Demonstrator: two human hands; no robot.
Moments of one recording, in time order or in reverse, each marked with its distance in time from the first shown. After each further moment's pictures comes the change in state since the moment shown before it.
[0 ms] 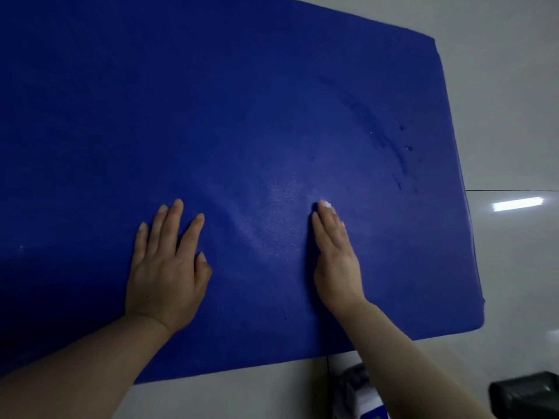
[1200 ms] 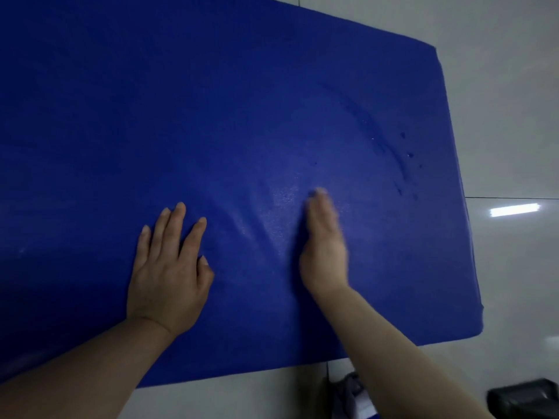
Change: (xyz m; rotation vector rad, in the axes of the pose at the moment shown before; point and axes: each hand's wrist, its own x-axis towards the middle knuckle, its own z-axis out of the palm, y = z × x) left_hand 0.000 0.001 0.000 0.001 -0.002 0.001; right_hand 0.032 -0.030 0.008 0.035 0.079 0.158
